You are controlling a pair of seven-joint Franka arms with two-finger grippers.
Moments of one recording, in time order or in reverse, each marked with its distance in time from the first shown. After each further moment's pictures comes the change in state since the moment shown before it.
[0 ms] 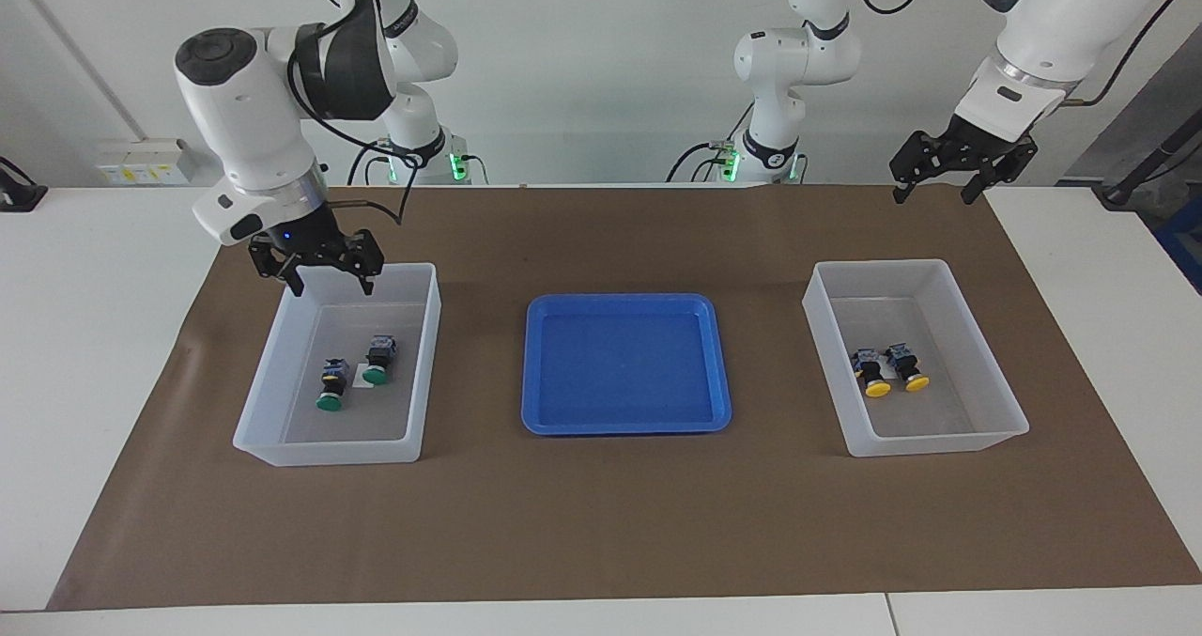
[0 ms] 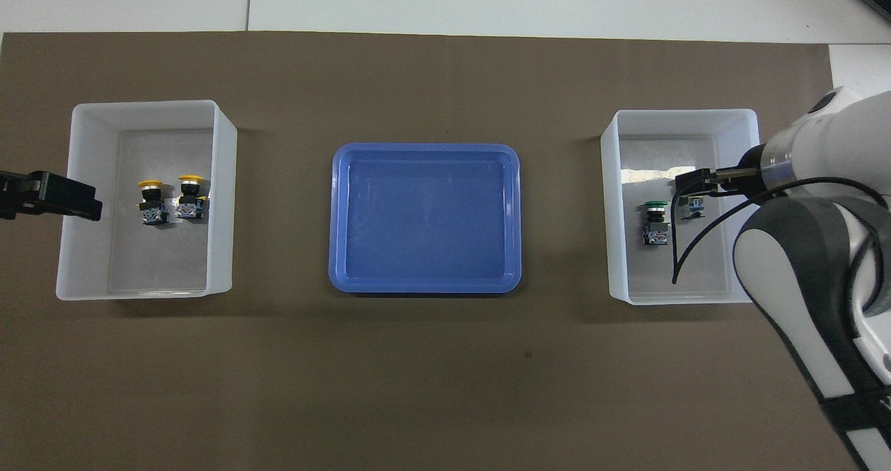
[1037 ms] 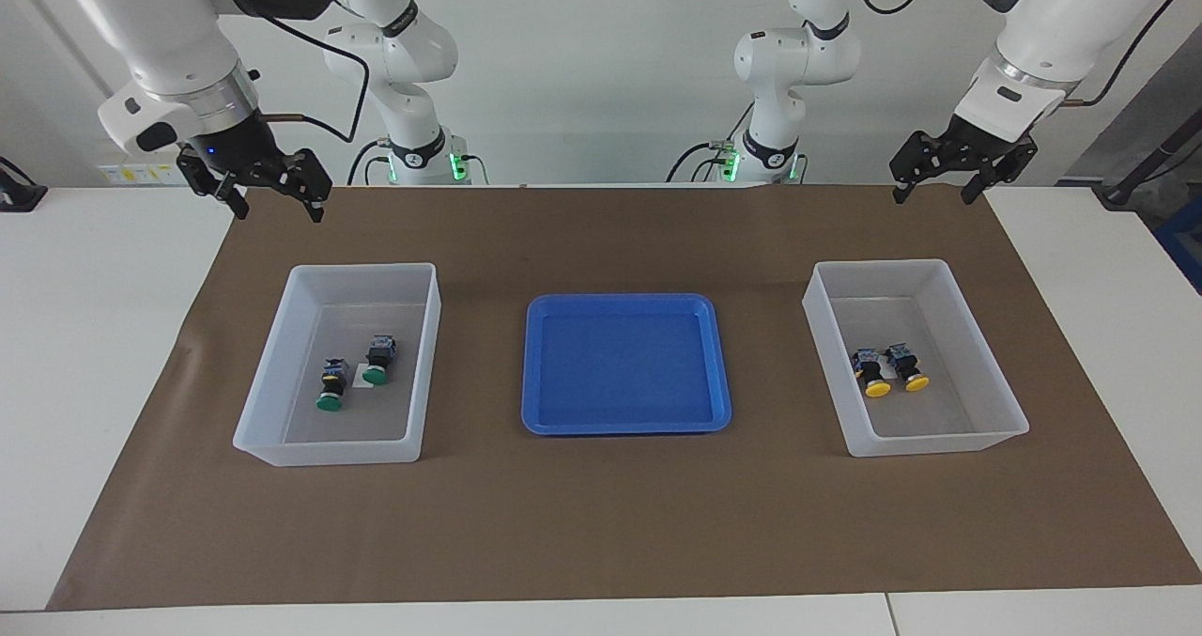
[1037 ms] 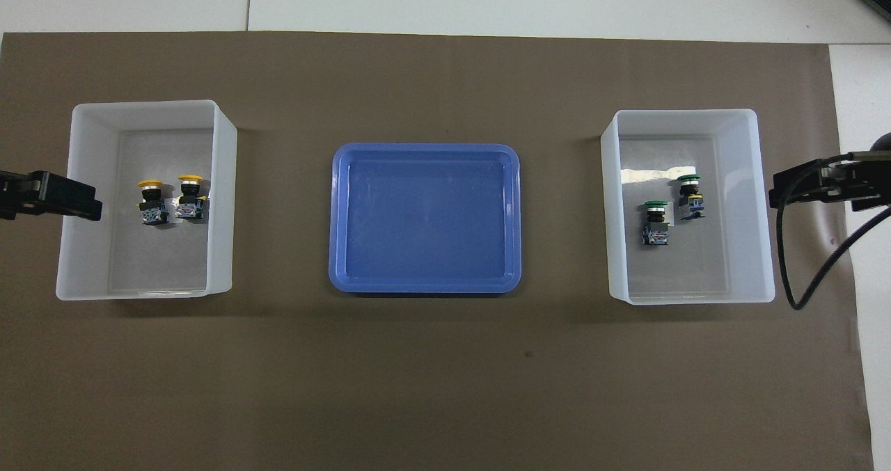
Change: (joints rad) left arm 0.000 0.000 0.000 0.000 0.000 0.000 0.000; right arm -0.019 -0.008 -0.061 0.170 0.001 -0.265 0.000
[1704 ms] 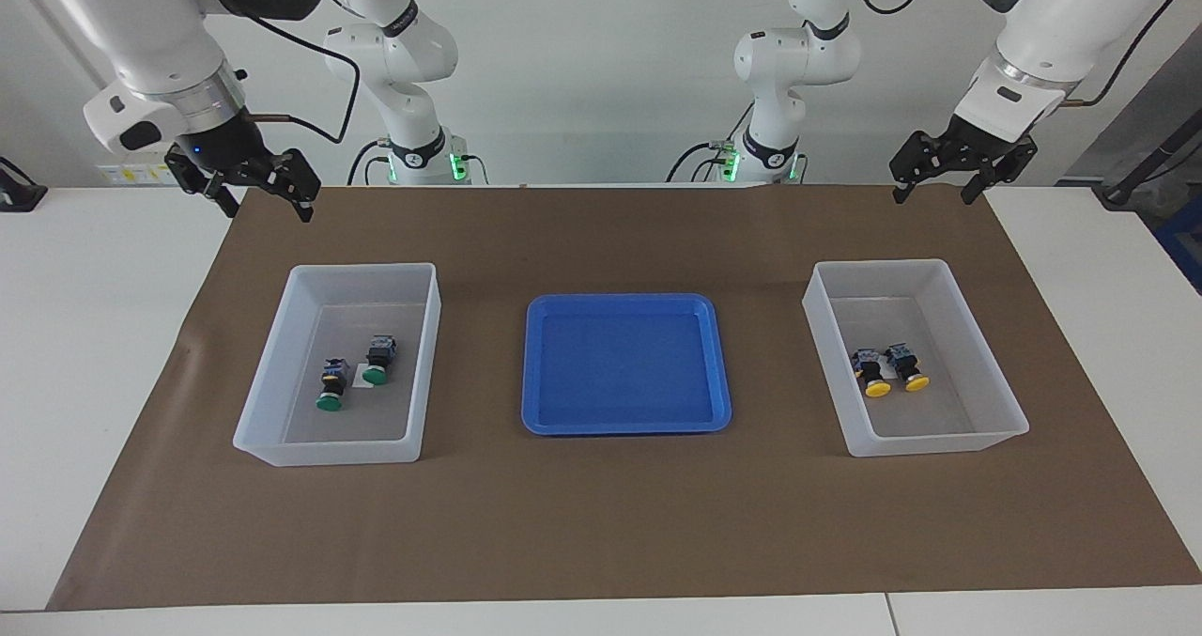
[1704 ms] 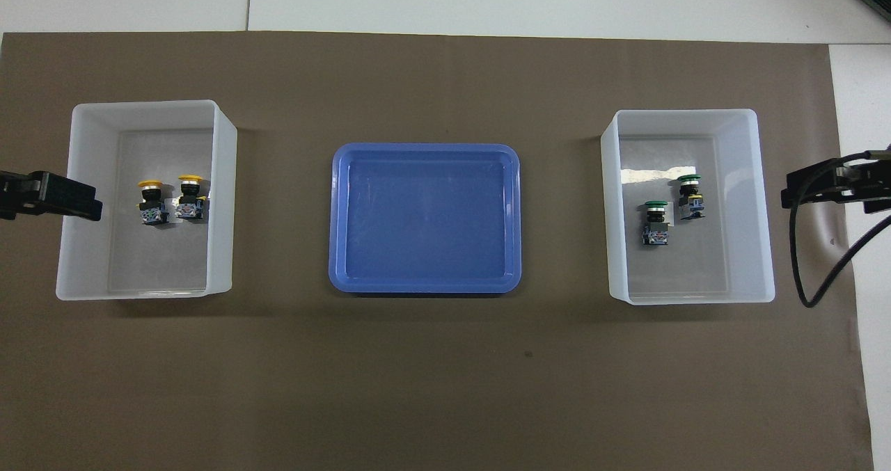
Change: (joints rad) left arm 0.000 0.000 0.000 -0.001 0.000 0.000 0.000; right arm 0.011 -0.008 -0.004 0.001 0.001 -0.005 0.000
